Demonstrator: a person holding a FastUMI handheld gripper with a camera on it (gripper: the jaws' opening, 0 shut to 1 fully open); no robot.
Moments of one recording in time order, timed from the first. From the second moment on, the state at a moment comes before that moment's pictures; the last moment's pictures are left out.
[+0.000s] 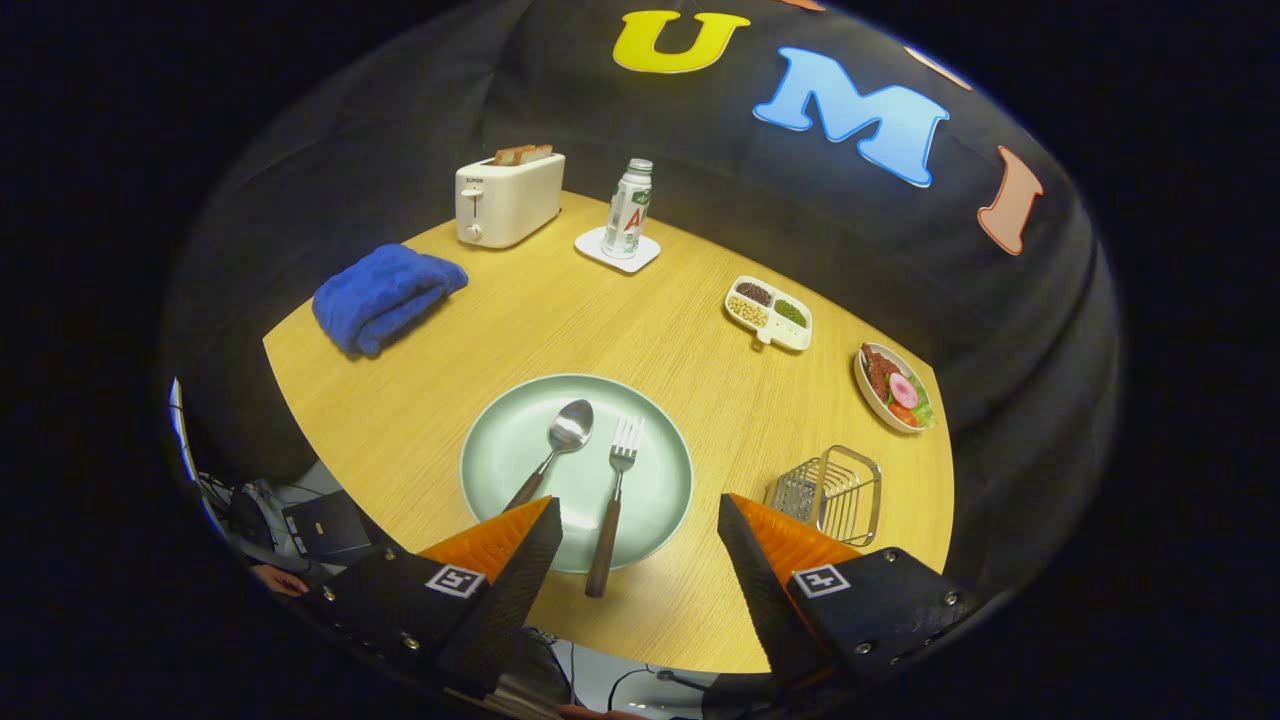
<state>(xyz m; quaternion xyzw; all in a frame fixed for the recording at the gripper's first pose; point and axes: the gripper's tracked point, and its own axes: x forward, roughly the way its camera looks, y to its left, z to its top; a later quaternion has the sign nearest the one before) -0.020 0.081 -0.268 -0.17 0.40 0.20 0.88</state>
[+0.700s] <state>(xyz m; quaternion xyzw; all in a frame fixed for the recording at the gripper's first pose) -0.029 0.093 -0.343 -0.15 0.52 0.23 0.81</state>
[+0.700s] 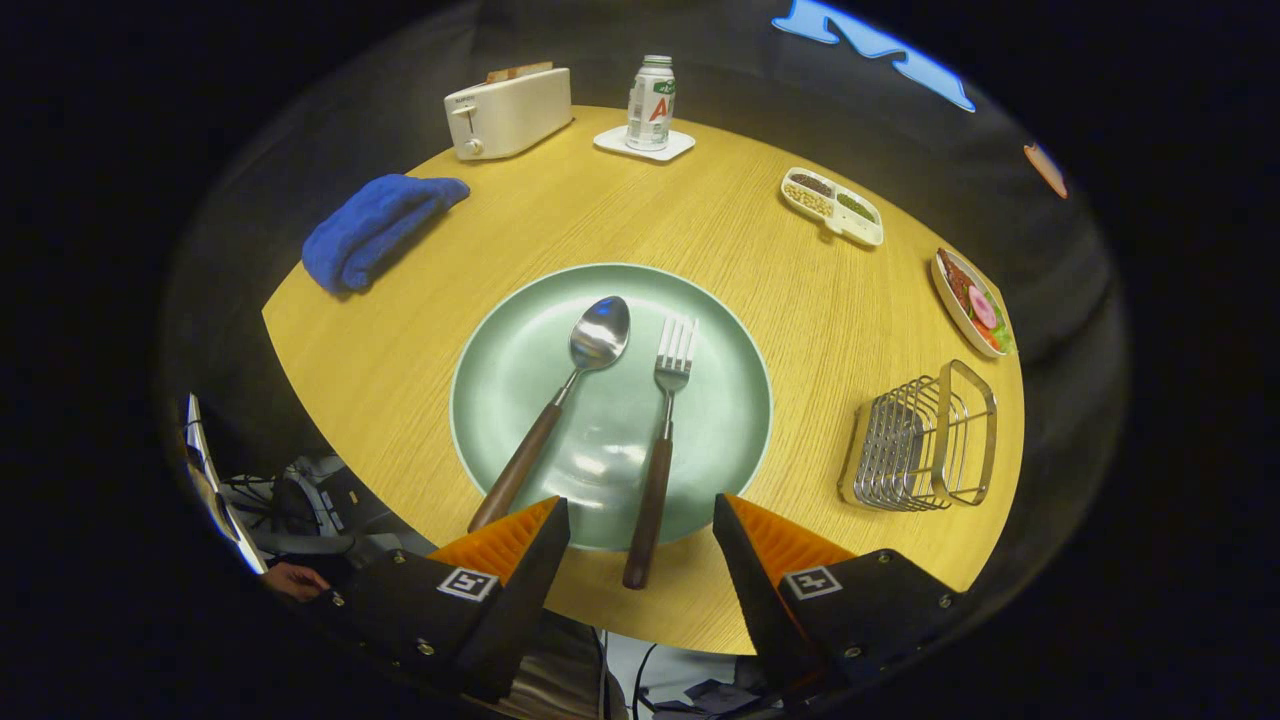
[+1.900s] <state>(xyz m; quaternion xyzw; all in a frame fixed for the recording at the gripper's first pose) -0.009 0.056 -0.352 -0.24 0.68 0.24 0.66</state>
